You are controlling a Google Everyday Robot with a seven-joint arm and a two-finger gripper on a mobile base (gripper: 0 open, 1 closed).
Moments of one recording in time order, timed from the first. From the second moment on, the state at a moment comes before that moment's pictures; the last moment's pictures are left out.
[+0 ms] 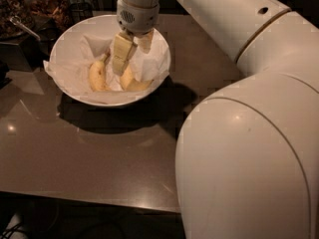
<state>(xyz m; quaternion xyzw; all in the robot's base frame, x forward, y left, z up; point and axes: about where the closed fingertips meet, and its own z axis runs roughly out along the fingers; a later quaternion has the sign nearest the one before) 0.633 0.058 0.913 -0.51 0.86 0.07 0.08</state>
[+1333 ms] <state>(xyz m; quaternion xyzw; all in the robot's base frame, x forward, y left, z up) 0.642 0.066 0.880 -0.50 0.86 0.13 0.03</state>
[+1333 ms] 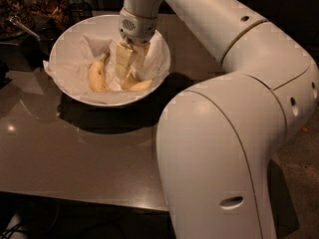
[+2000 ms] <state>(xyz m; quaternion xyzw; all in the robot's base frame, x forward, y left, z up) 0.638 0.068 0.868 -0.49 0.86 0.16 0.02</state>
